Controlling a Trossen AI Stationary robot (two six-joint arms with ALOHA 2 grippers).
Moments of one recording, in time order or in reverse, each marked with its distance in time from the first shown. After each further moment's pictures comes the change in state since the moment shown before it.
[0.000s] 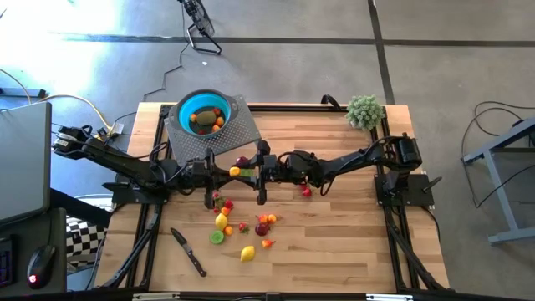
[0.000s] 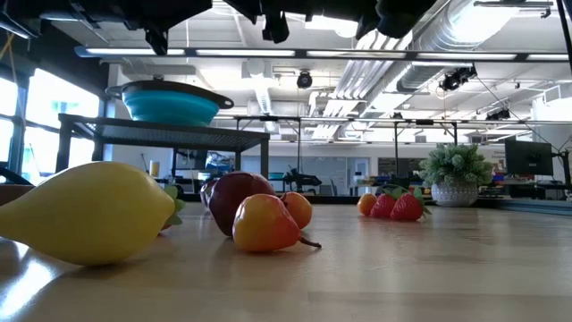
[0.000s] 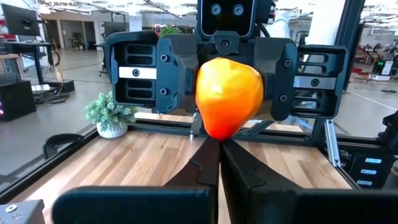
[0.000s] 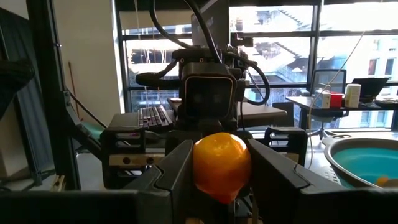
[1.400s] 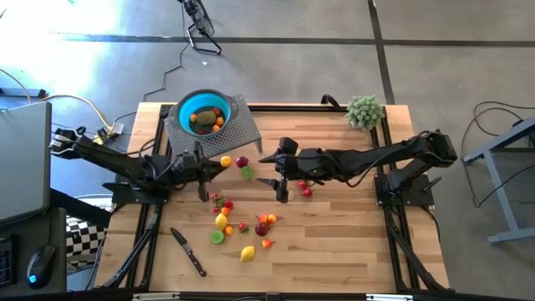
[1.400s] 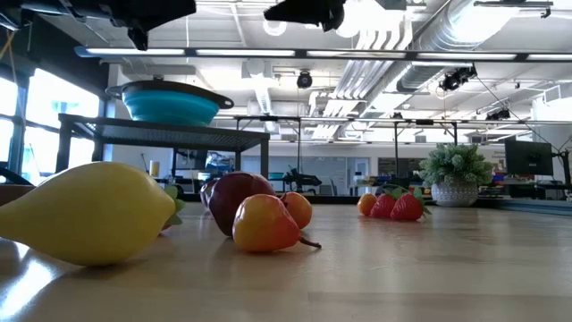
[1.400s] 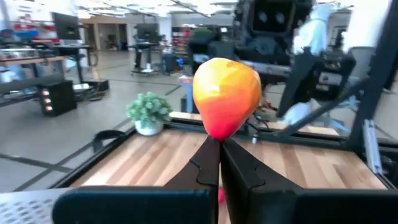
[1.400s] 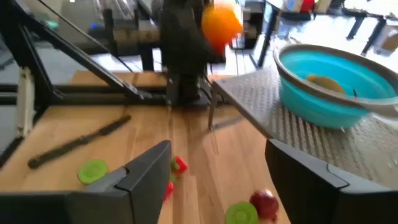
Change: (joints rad) left arm 0.000 -0.200 0.000 -0.207 -0.149 0.028; right arm 0.045 -0.314 0.000 -0.814 0.194 -0.004
